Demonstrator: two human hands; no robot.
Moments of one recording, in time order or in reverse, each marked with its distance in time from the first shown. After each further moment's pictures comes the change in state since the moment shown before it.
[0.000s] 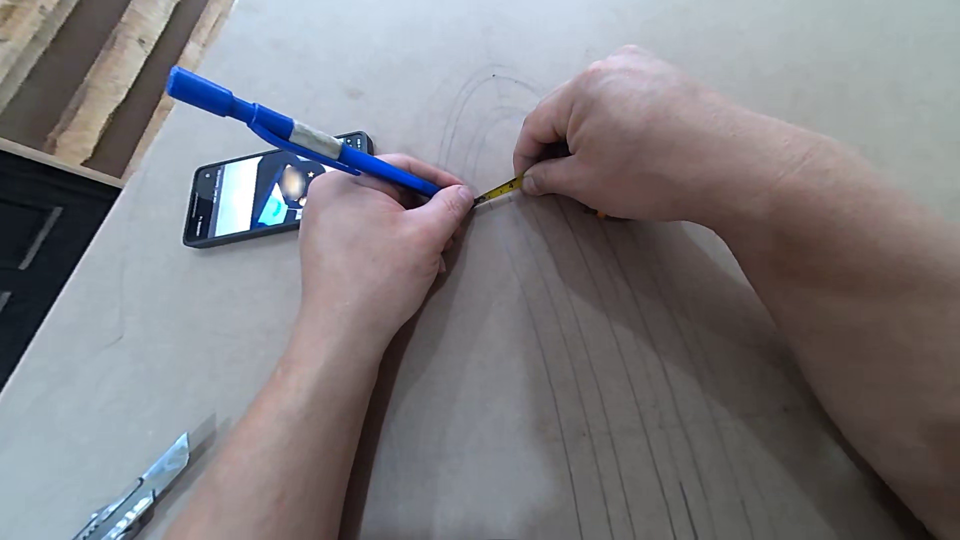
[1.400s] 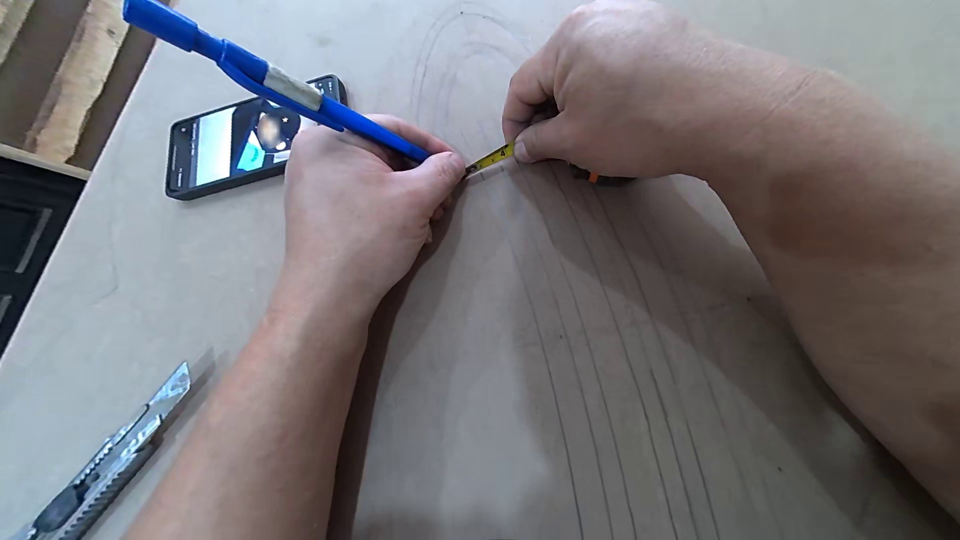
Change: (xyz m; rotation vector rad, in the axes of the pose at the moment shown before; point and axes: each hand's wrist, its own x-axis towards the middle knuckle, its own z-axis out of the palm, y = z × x) left_hand -0.030 0.004 -0.001 0.011 -0.090 0.064; right_hand -0.039 -0.016 0.007 0.043 -0.022 0.052
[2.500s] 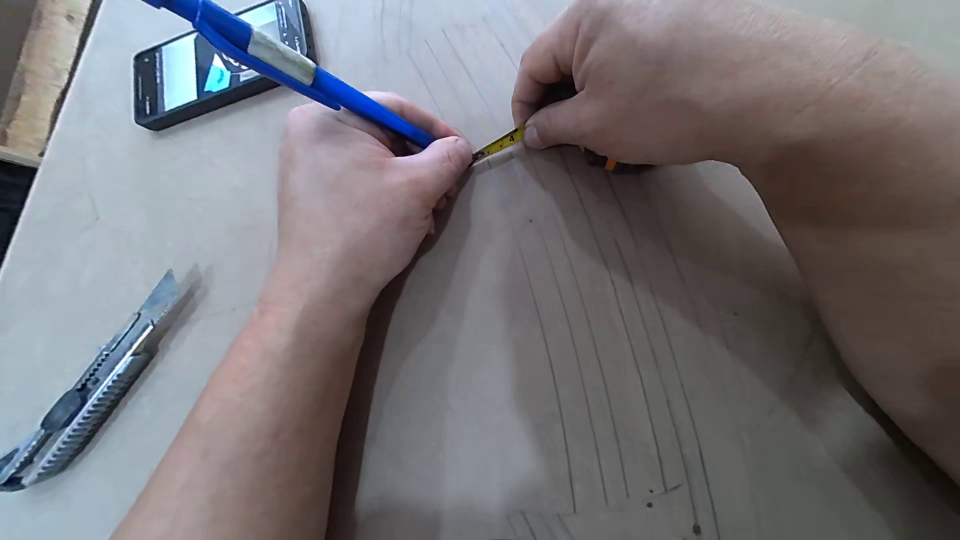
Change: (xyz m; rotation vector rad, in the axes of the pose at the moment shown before) left_hand -0.068 0.006 0.005 -0.011 -0.098 0.093; right_hand -0.080 -0.023 0.024 0.093 0.008 0.104
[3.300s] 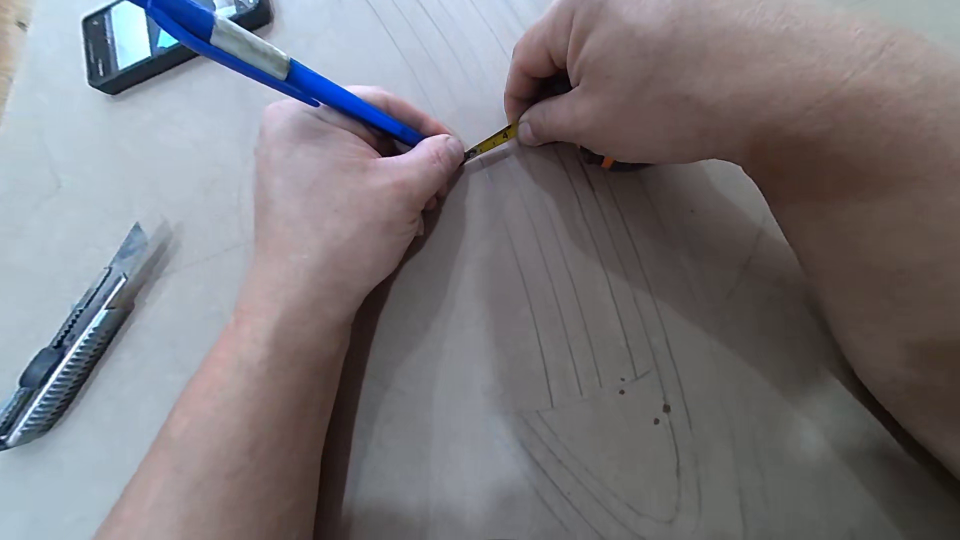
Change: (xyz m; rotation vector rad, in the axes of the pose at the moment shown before) left_hand -0.052 0.008 0.003 0.027 -0.078 0.047; right_hand -0.062 -0.016 0.021 -0.029 0.020 0.029
